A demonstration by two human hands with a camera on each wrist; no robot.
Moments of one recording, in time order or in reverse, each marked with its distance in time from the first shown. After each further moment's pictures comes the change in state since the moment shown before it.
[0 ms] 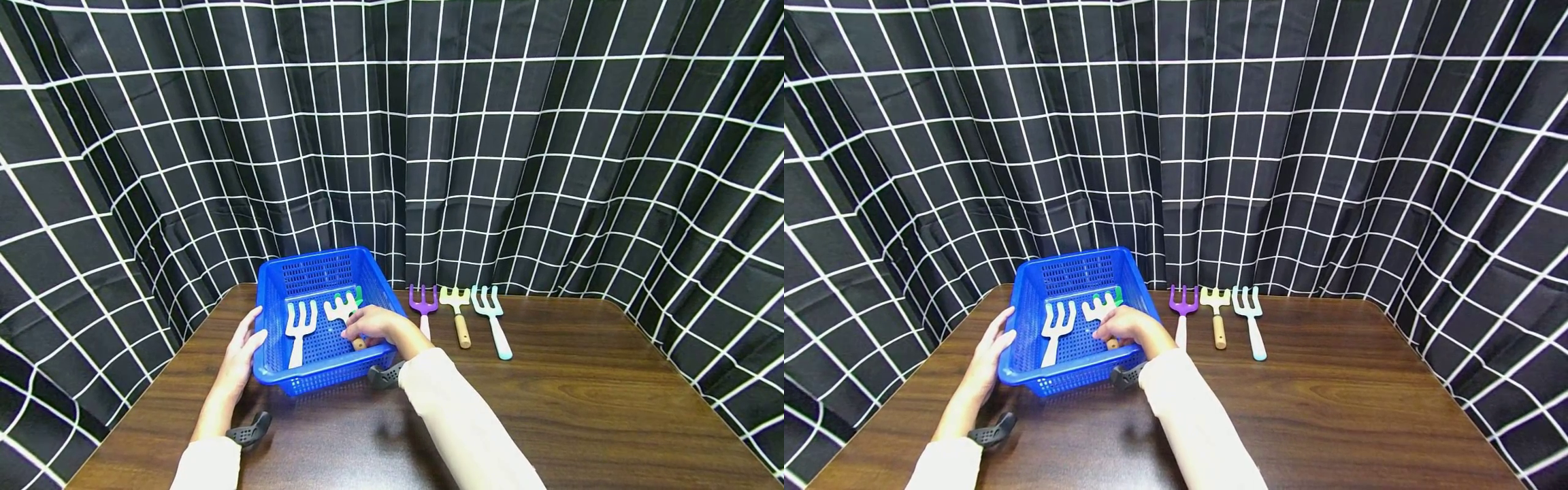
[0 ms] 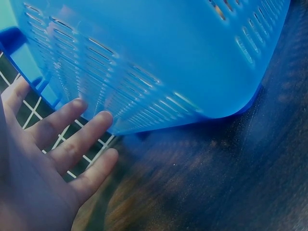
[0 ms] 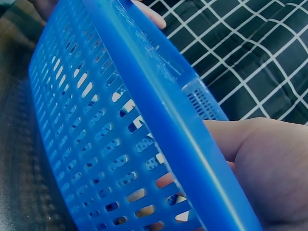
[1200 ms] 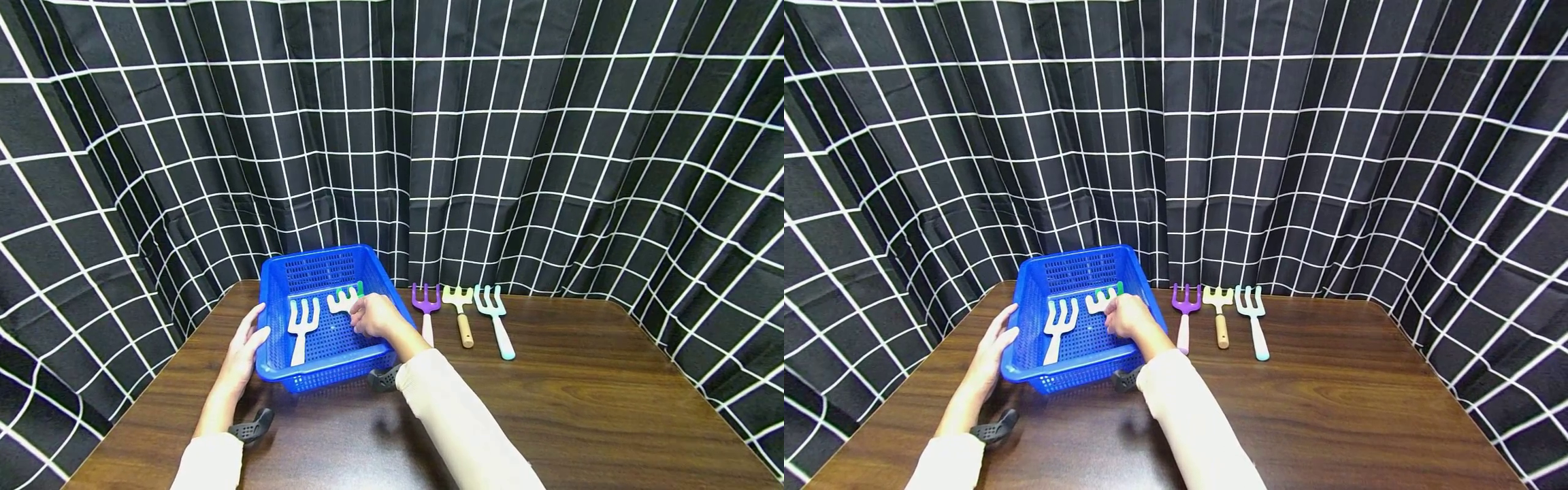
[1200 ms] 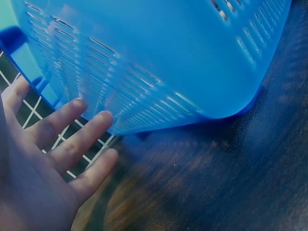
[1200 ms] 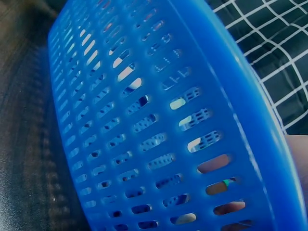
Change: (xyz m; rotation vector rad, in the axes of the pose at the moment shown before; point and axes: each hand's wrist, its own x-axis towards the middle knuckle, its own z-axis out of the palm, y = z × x) left_hand 0.001 -0.001 0.001 -0.017 0.004 0.017; right_hand 0.014 0.001 0.000 -0.434 0.265 -0.223
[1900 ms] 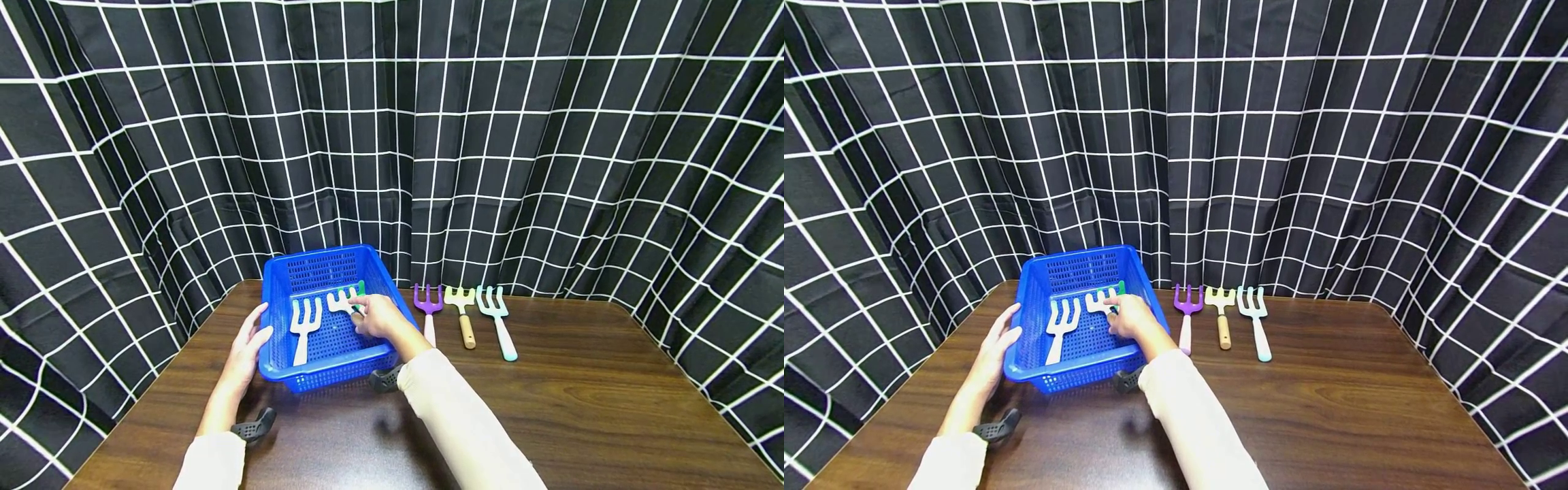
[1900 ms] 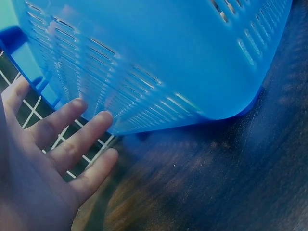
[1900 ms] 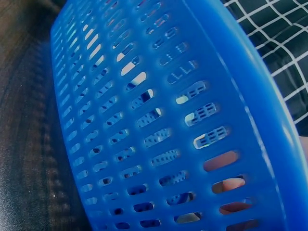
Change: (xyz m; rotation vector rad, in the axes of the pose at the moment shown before) left_hand 0.000 -0.001 -0.001 0.015 0.010 -0.026; right_hand 0.001 0.001 0.002 -0.053 0.050 -0.019
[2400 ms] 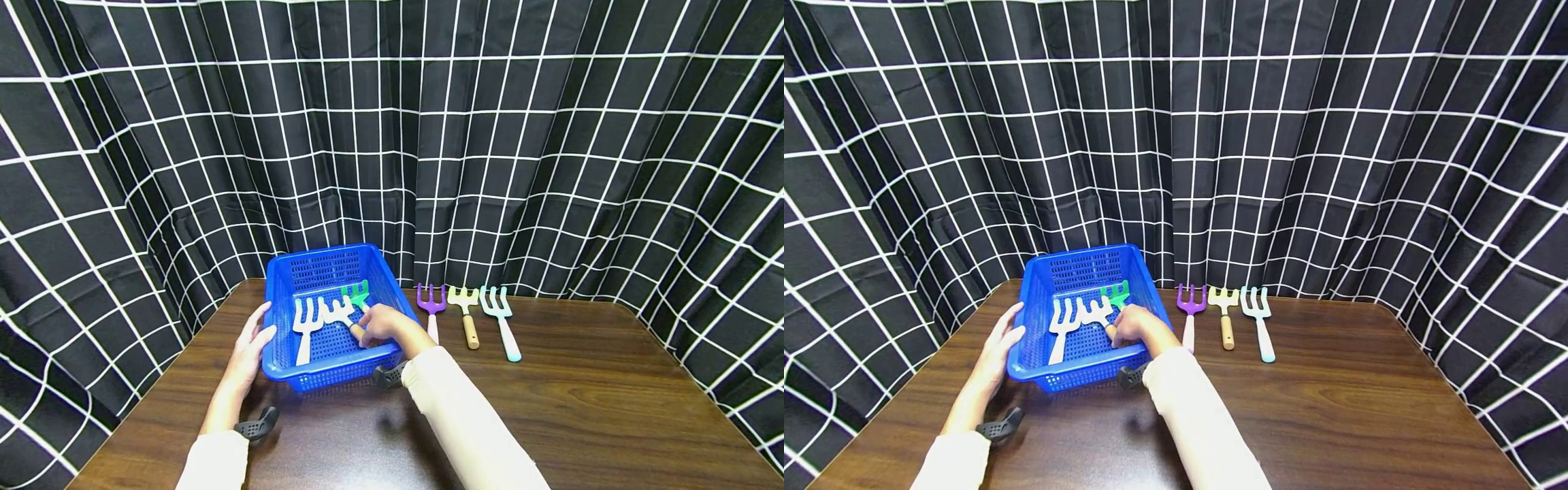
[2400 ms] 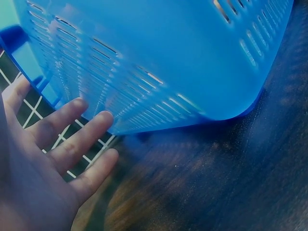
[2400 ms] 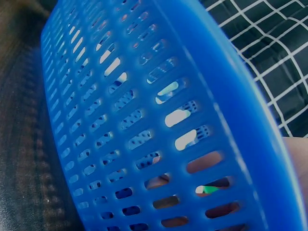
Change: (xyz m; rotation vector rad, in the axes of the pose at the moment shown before) left_hand -0.001 0.007 0.003 -0.003 0.008 -0.024; right_hand -0.001 0.001 -0.002 -0.005 -0.256 0.088
